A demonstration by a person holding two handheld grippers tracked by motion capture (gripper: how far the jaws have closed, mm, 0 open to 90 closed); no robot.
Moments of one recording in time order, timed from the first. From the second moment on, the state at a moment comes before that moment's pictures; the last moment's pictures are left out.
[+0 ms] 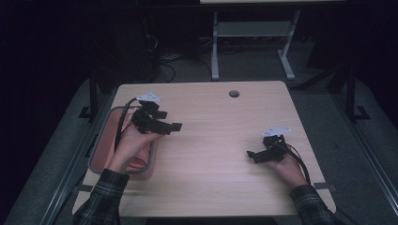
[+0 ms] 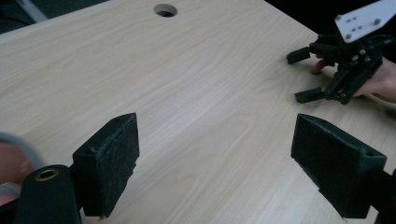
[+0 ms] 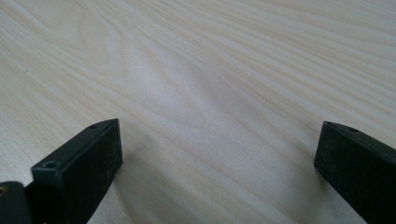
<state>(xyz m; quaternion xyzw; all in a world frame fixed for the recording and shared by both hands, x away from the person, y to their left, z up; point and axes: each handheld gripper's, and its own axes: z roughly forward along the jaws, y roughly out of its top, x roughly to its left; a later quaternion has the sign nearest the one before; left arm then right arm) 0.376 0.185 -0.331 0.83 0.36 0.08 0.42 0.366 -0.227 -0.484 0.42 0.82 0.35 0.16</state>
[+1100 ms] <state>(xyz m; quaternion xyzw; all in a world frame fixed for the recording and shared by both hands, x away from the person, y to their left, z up) 0.338 0.092 -0.442 0.88 0.30 0.08 0.36 0.366 -0.227 -0.484 0.42 0.83 0.35 0.15</state>
